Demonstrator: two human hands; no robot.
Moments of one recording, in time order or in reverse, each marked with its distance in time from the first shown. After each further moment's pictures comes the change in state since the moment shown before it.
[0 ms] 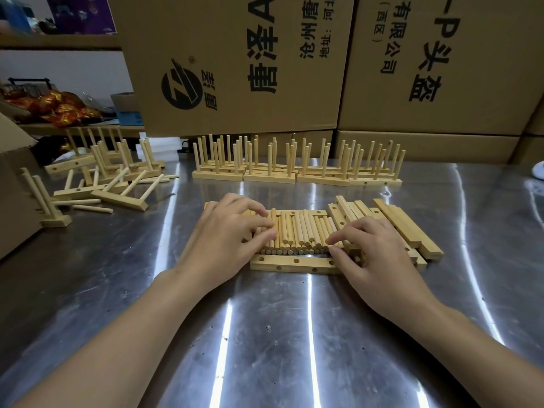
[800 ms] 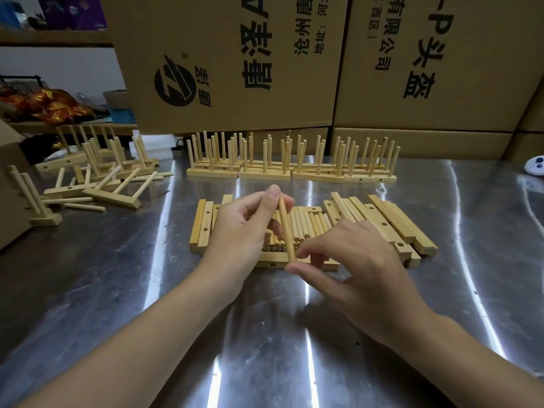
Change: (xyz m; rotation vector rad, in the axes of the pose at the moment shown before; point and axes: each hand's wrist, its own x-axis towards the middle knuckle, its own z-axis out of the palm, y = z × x) left_hand 0.002 0.061 0.001 -1.011 0.108 -0.480; right_hand -0.014 -0.042 -0.010 0.103 0.162 -0.474
